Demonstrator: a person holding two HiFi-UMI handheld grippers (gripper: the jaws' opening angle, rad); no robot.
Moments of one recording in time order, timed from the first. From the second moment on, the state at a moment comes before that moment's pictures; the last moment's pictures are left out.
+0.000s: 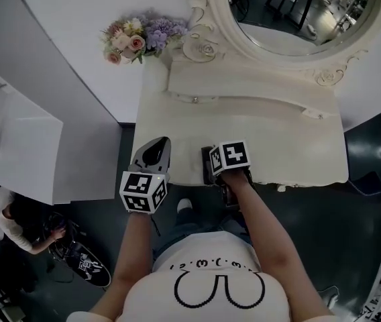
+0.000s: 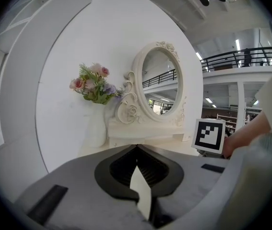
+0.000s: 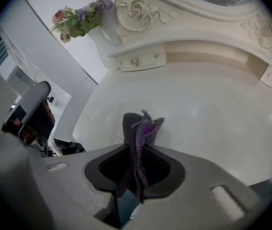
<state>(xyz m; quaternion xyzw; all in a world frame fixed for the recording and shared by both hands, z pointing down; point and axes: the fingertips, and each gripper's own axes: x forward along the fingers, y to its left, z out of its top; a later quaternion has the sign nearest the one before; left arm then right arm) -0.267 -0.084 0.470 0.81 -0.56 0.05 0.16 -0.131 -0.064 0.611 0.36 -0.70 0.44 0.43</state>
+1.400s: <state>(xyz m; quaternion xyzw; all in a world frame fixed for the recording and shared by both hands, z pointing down) -0.435 -0.020 0.501 0.68 -0.71 0.05 0.20 -0.387 -0.015 0.614 0.19 -0.77 0.48 0.38</state>
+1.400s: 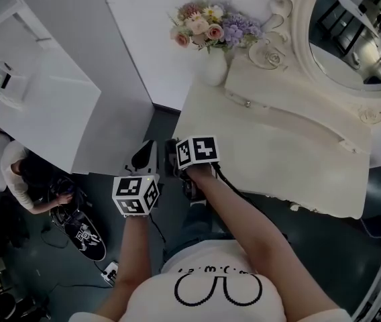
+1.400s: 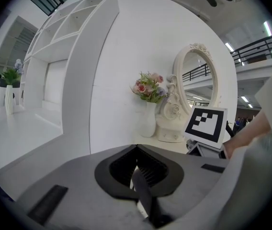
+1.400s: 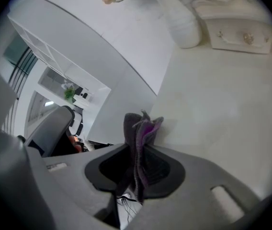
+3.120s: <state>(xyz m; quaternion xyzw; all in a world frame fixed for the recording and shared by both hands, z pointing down) -0.178 -0.074 0.289 0.73 -0.68 -0.03 -0.09 -0.027 -0.106 0.296 0.40 -0.91 -0.08 -0.02</state>
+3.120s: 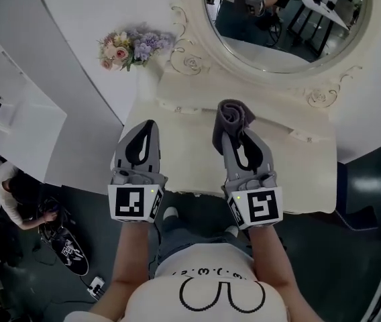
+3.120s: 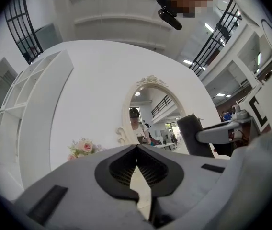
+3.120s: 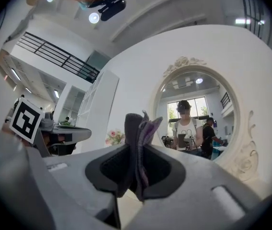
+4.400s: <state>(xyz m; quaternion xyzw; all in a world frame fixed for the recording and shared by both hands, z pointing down) 0.090 -0.136 0.289 0.78 -0.62 -0.02 -0.09 0.398 -0.163 0.315 0.62 -0.78 -0.04 0.05</state>
